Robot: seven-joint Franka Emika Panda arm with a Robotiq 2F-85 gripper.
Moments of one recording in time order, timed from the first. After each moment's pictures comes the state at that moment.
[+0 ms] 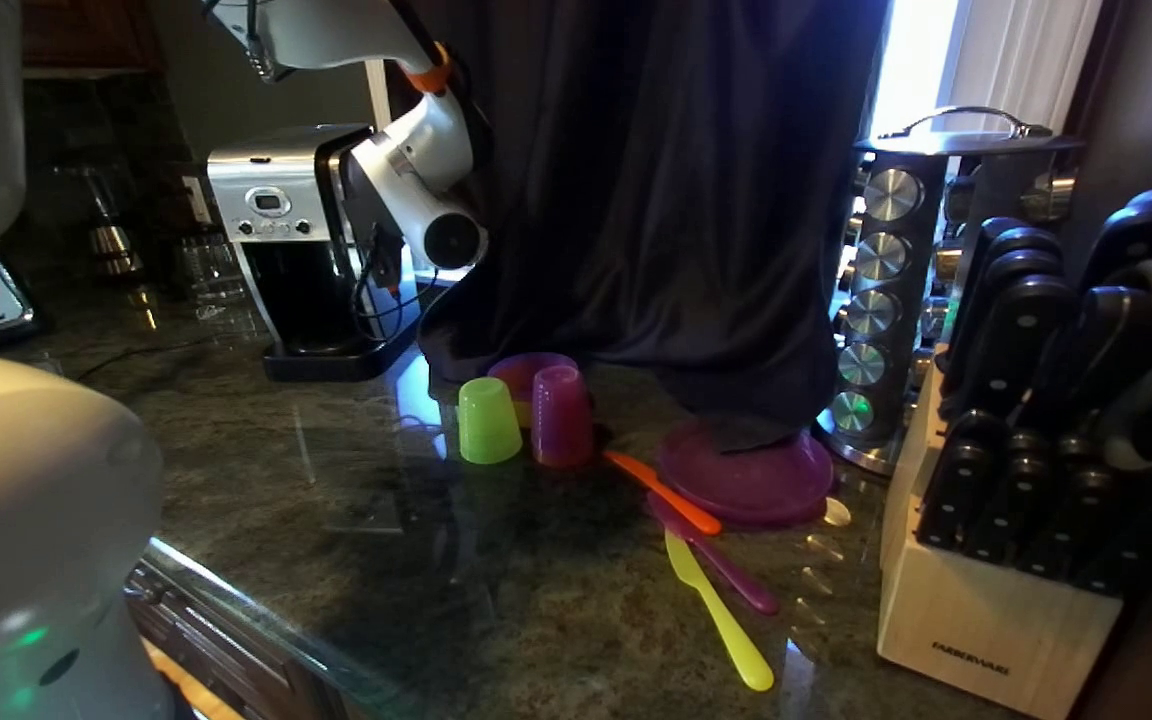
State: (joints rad) arm 0.26 0.33 0.14 -1.99 2.35 2.26 -1.26
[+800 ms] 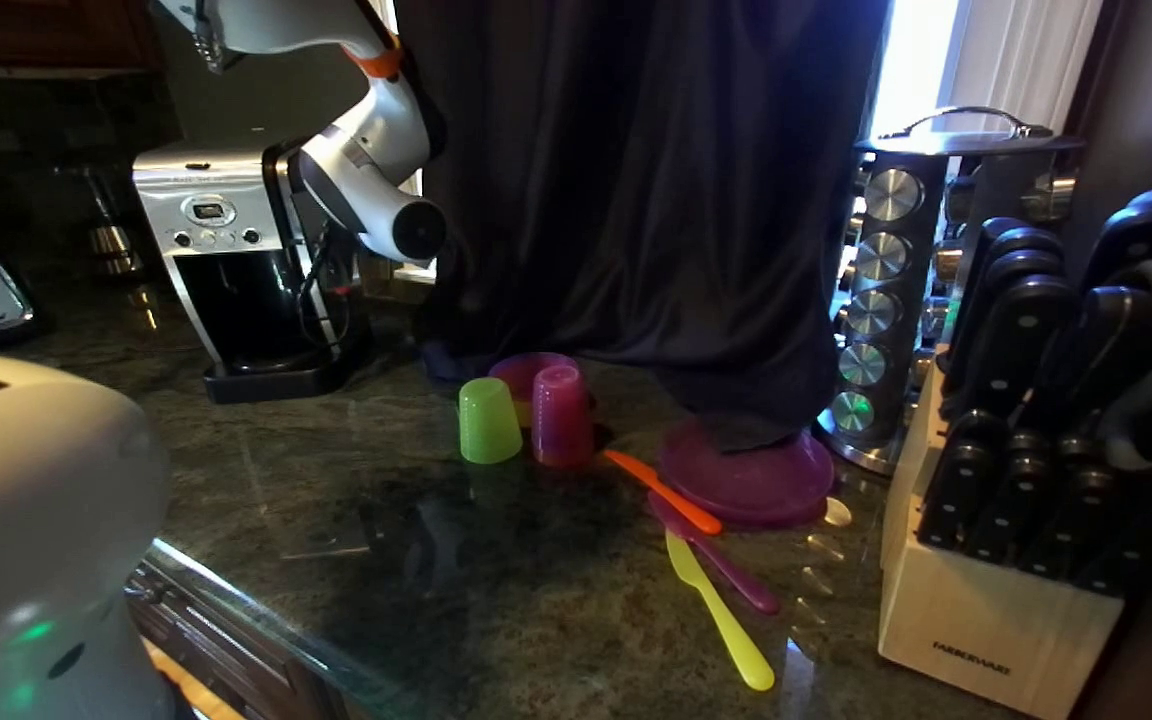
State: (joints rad) arm 0.30 0.26 0.18 -2.08 2.24 2.25 -1.12
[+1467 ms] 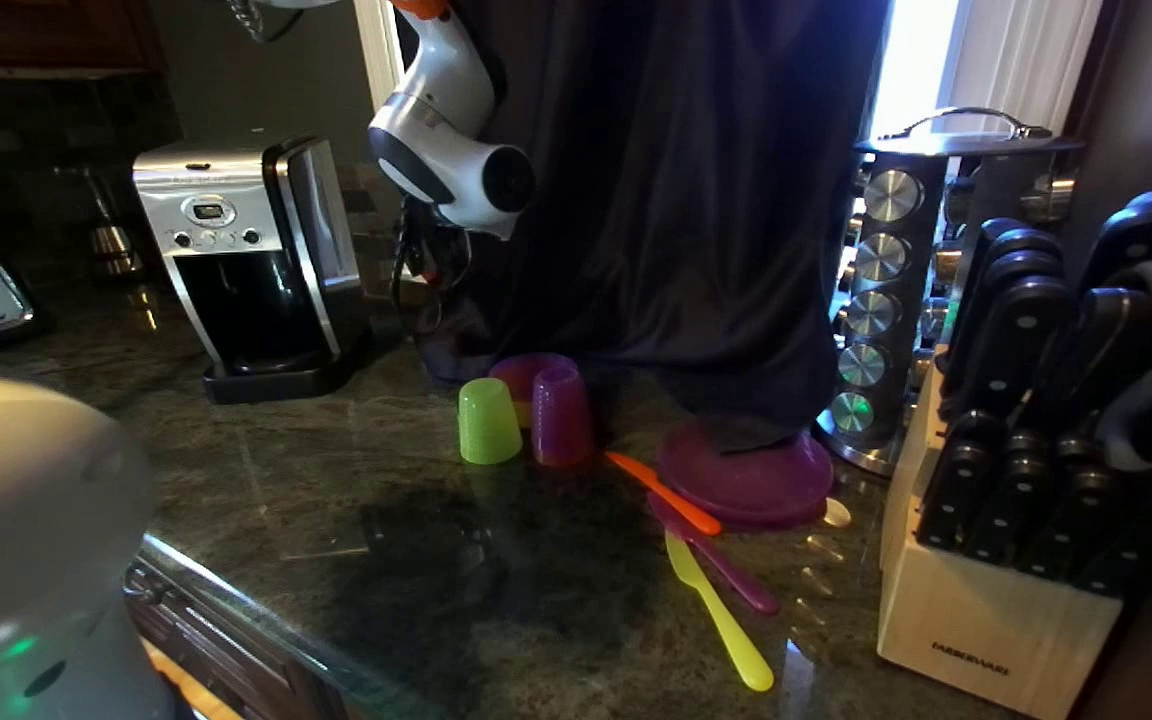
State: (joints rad) arm 0.18 0.16 0.08 -2.12 1.90 2.24 -1.02
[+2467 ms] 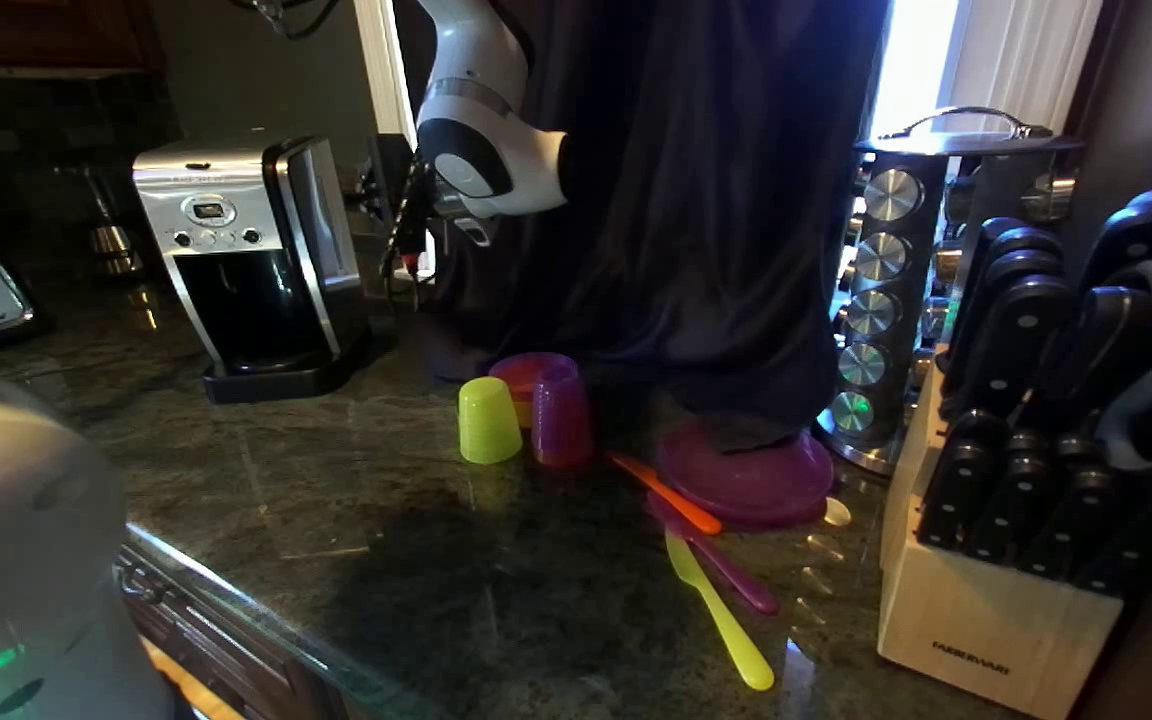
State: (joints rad) arm 0.07 0.10 0.04 -2.18 1.47 1.69 -0.61
